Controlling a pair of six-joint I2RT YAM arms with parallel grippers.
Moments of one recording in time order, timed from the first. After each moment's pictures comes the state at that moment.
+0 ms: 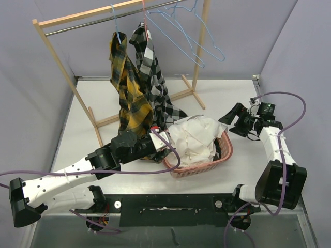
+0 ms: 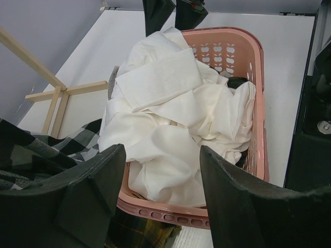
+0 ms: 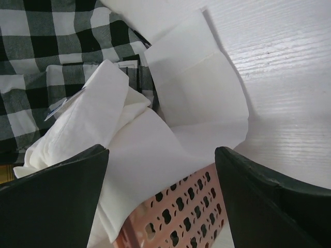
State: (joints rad) left arm -1.09 0.97 0.86 -0.06 0.03 0.22; right arm -0.25 1.30 0.94 -0.53 -0.60 0.40
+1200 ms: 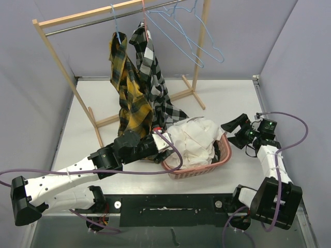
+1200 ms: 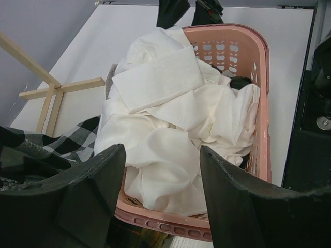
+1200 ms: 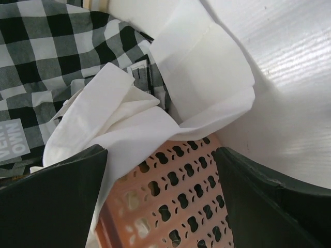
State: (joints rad) left arm -1.09 0.99 0.86 -0.06 0.03 0.22; right arm -0.32 1.13 0.66 -0.30 -0.68 0.65
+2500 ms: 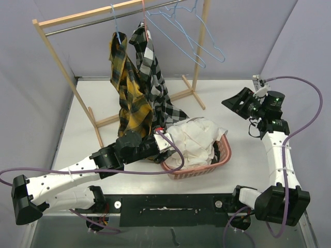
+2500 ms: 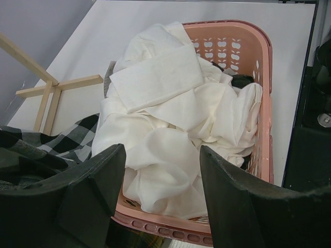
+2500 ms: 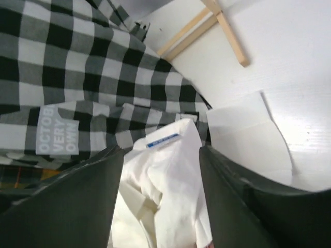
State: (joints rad) left arm -1.10 1.01 0.86 -0.06 0.03 0.22; right arm -0.20 1.17 1.05 -0.35 -0.60 0.56
